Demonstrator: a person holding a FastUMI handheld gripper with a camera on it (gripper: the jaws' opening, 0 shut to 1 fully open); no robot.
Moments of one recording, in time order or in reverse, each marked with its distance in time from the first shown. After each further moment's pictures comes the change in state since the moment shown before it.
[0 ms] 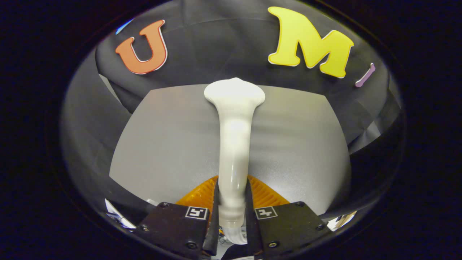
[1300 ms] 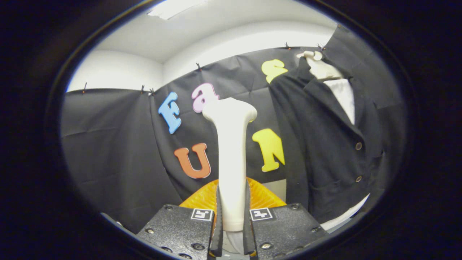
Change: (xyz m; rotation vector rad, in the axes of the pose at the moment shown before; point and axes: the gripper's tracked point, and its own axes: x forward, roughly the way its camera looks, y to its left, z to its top) arm -0.341 -0.086 -0.066 0.118 -1.016 0.314
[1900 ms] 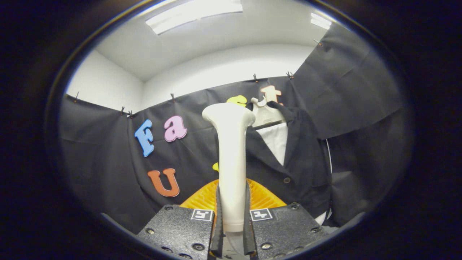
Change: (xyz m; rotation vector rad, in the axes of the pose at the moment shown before) arm -0.121 -0.125 0.088 -0.036 -0.223 -0.223
